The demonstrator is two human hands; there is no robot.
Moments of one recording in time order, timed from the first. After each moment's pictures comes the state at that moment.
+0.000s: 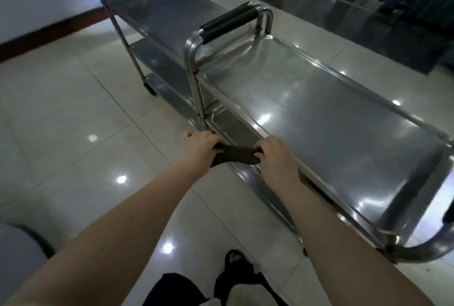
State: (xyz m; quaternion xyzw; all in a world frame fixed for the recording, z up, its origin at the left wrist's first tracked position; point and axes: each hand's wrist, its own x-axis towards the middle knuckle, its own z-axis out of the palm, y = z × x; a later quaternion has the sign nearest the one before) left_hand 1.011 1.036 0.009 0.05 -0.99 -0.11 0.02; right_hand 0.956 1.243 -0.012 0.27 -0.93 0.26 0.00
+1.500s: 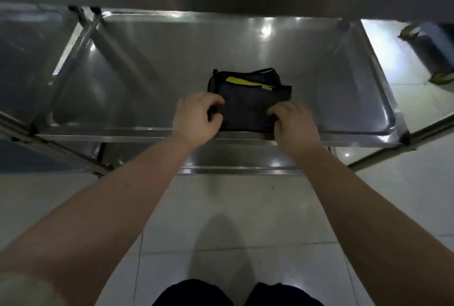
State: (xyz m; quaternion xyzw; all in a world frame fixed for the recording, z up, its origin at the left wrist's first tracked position) left_hand 0.764 1.099 -0.429 -0.34 -0.90 -0.27 0.01; right_hand 0.886 1.307 -0.427 -0.09 -0.98 0.16 0.09
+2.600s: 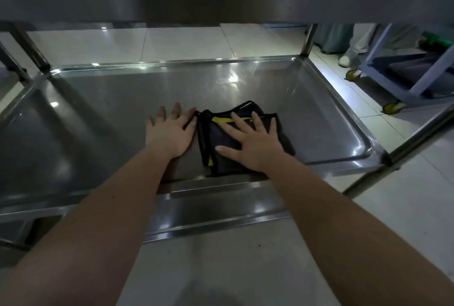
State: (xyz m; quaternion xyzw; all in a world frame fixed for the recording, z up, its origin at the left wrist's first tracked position) left_hand 0.661 1.191 -0.481 -0.28 -0.96 -0.05 -0.03; right_hand 0.813 1.368 -0.473 -0.12 -0.99 0.06 -0.04
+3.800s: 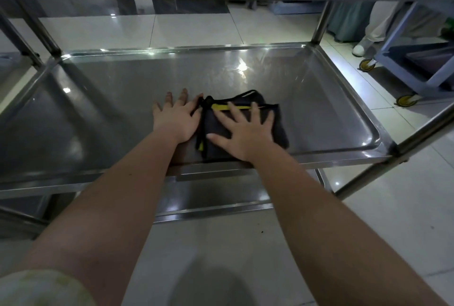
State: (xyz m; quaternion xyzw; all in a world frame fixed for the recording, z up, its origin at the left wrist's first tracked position) left_hand 0.665 1.193 -0.479 -0.28 -0.96 -0.04 -0.03; right_hand 0.800 1.338 -0.474 -0.15 -0.99 0.04 -0.06
